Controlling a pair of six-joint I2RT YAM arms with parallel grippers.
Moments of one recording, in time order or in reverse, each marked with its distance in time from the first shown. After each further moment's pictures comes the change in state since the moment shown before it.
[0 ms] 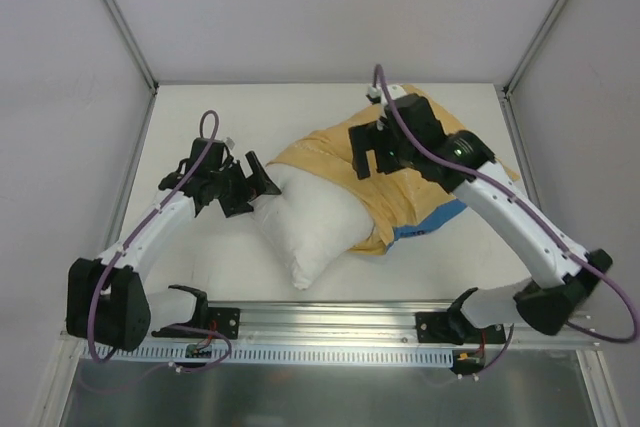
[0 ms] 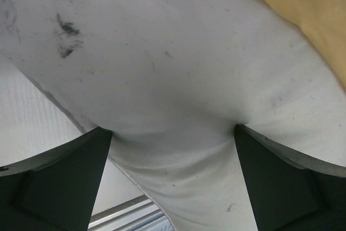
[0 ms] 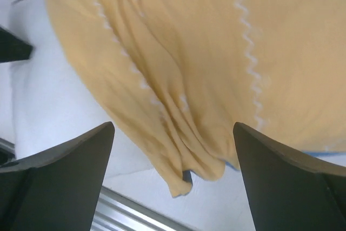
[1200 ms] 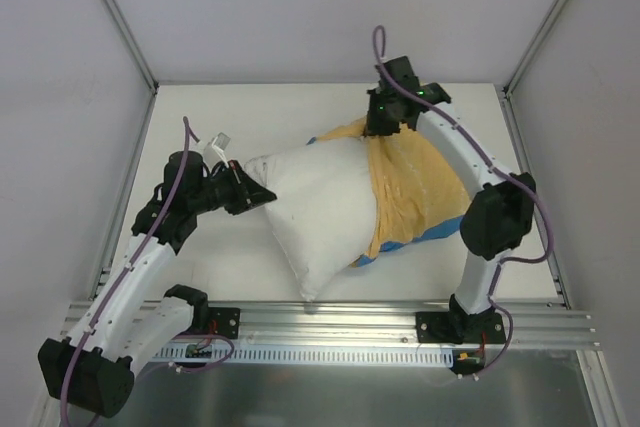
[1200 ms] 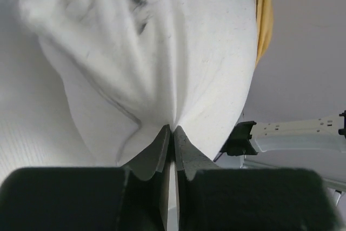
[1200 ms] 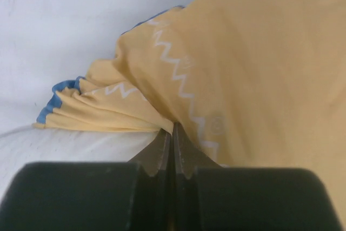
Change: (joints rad) left arm -0.041 -0.291 -0.068 0.123 0.204 -0.073; right arm -0.194 0.643 0.442 0.012 -0.182 0.119
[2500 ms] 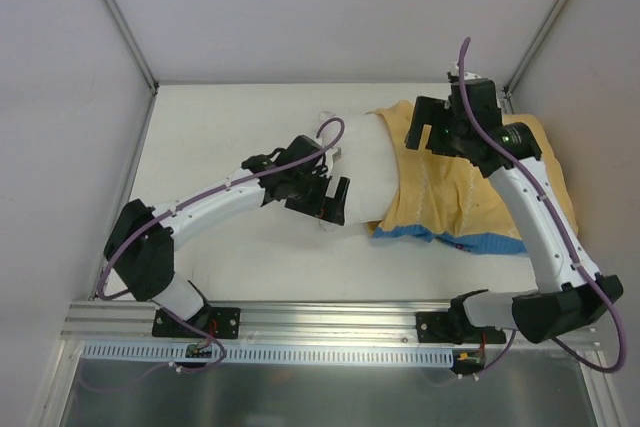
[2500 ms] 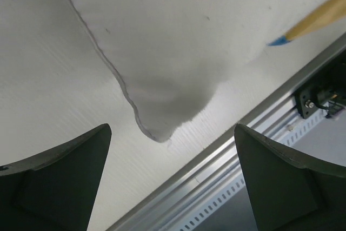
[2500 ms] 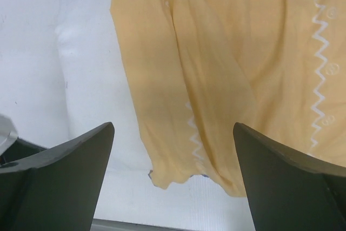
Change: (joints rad) left arm -0.511 0.638 0.409 -0.202 -0.299 0.367; right arm -0.163 -0.549 -0.308 -0.084 0.126 -0.018
